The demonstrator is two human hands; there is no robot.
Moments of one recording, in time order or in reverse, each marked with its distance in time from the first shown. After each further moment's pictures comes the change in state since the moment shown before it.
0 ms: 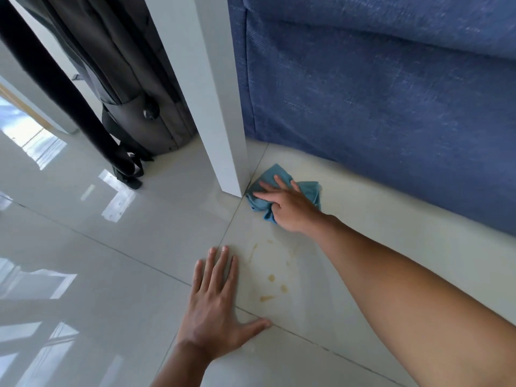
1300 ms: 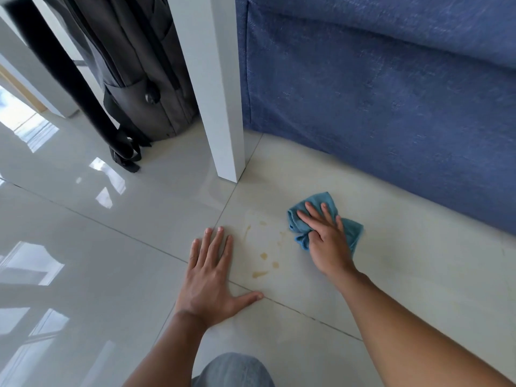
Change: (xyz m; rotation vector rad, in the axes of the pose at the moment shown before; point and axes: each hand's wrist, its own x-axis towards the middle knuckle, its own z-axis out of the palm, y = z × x) left_hand -0.002 0.002 -0.005 -0.013 -0.033 -0.020; right_hand -0.132 0.026 0.035 0.169 0.361 0.304
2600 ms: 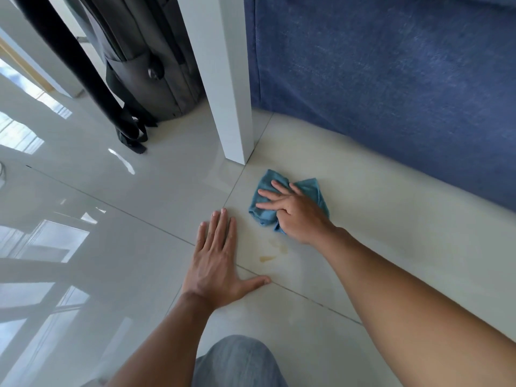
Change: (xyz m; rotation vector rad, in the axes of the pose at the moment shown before) left_hand 0.004 0.003 -0.003 0.050 -0.074 -0.048; right_hand 0.038 -0.057 0.022 -0.046 -0.384 -0.342
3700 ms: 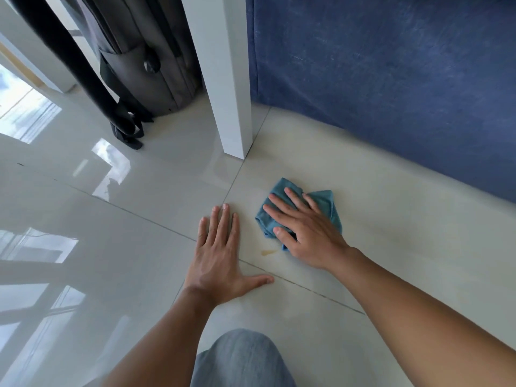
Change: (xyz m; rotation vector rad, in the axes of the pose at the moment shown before) left_hand -0.002 -0.002 -0.001 -0.003 -0.041 0.033; right_hand -0.055 0.008 0.017 -0.315 0.009 -0.054
